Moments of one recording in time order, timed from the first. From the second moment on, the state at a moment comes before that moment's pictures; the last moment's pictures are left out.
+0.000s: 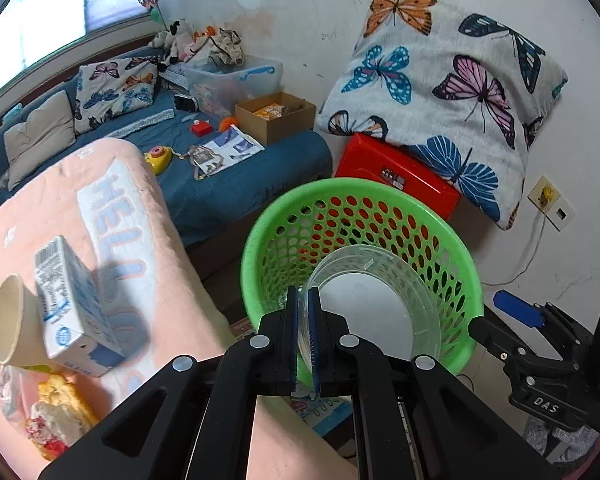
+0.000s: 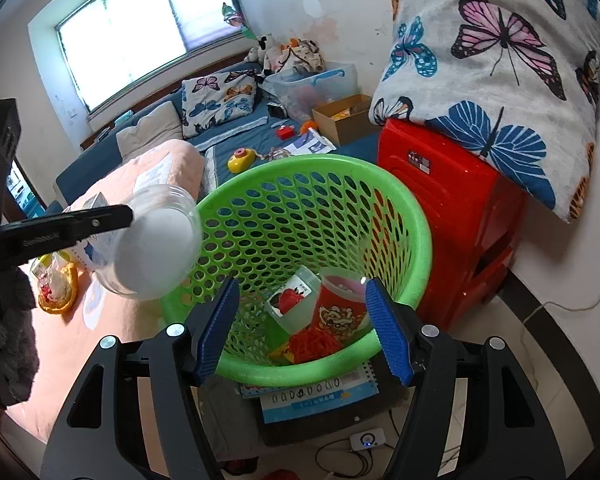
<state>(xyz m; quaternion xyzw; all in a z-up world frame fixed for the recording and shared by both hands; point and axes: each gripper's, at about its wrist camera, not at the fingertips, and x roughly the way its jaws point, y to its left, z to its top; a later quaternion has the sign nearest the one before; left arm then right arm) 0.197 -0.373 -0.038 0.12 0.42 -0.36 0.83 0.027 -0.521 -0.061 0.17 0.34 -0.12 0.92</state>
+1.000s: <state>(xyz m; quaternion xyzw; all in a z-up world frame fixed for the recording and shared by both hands) 0.175 -0.225 -0.022 0.04 0.39 -0.31 0.87 0.048 -0.458 -0.042 0.16 0.34 -0.04 0.93</state>
